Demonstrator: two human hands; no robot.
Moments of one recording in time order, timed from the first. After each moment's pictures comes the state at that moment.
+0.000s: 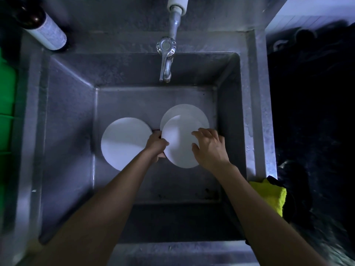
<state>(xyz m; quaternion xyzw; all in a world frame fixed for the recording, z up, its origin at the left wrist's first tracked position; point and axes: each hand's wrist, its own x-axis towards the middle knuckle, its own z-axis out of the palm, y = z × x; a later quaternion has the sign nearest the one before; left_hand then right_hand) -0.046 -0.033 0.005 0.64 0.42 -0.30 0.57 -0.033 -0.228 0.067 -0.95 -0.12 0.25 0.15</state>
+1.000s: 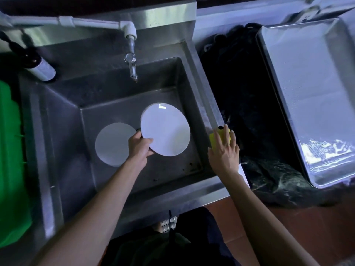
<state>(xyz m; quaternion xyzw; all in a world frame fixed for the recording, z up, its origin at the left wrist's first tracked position) -0.136 -0.059 0.151 0.61 0.37 -0.17 0.68 -0.199 -0.319 0.161 -0.98 0.12 0.11 0.10</state>
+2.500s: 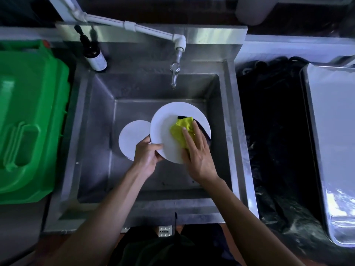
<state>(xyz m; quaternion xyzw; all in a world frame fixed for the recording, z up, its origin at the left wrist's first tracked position) -0.167 -0.028 0.194 0.48 0.36 -0.11 0.79 -0.156 -0.212 0.189 -0.92 -0.22 0.02 0.31</state>
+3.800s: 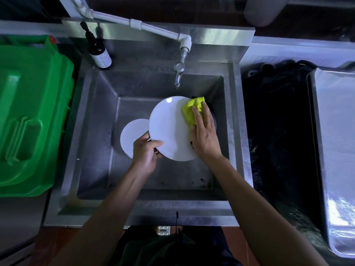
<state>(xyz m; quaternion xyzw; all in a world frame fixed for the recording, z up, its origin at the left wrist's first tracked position) -0.166 -0.030 0.207 0.49 0.35 -0.05 0.79 -0.089 -0.210 0.192 -0.93 -0.17 0.01 0.32</state>
